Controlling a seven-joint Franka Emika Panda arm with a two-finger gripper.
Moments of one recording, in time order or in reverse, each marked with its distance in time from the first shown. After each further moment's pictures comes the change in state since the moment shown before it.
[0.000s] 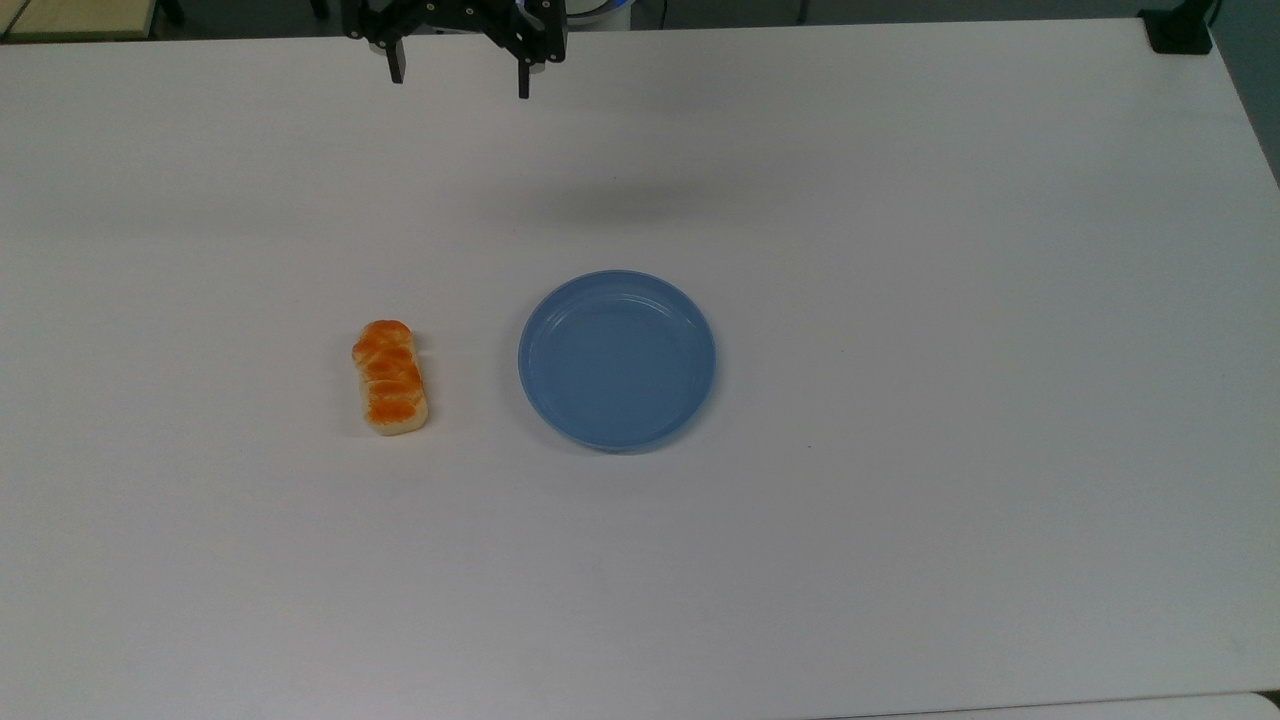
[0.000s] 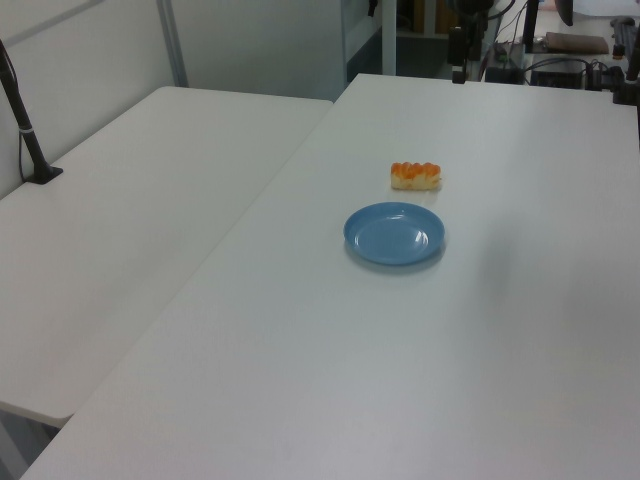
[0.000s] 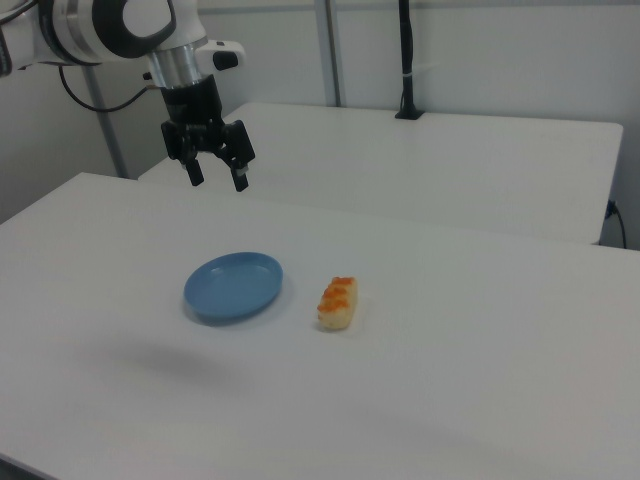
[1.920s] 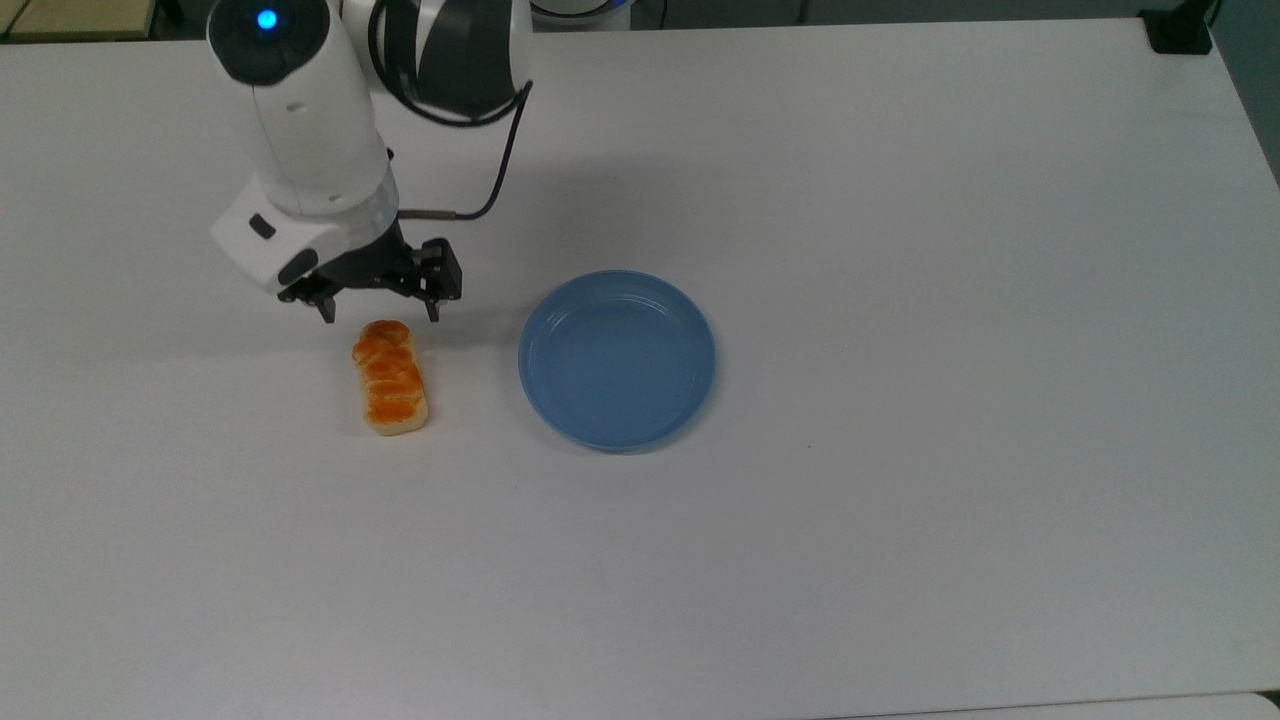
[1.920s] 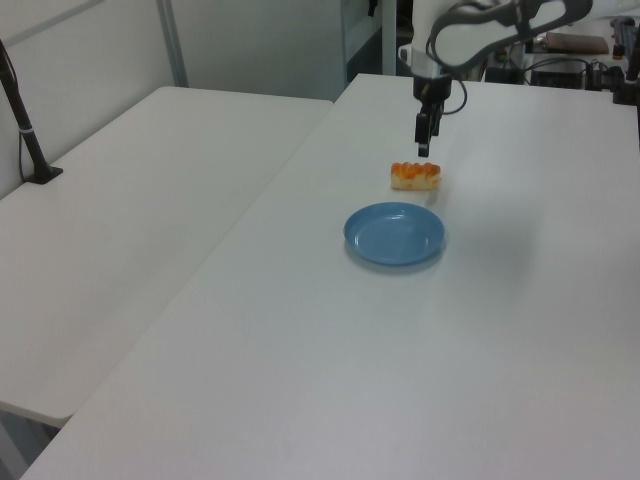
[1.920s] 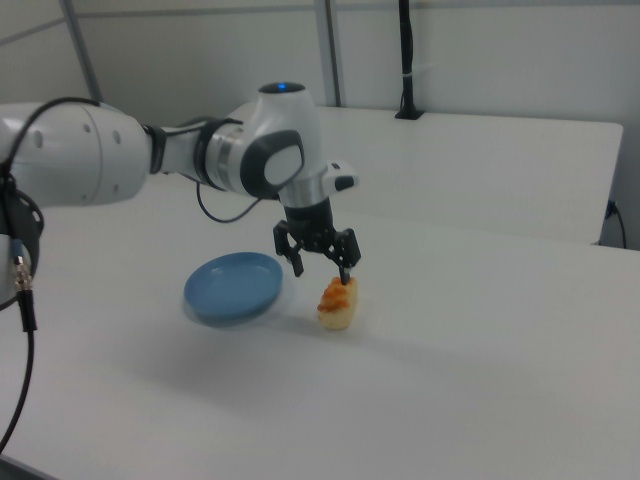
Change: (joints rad) arm -0.162 0.352 -0.008 -0.045 0.064 0.428 -0.255
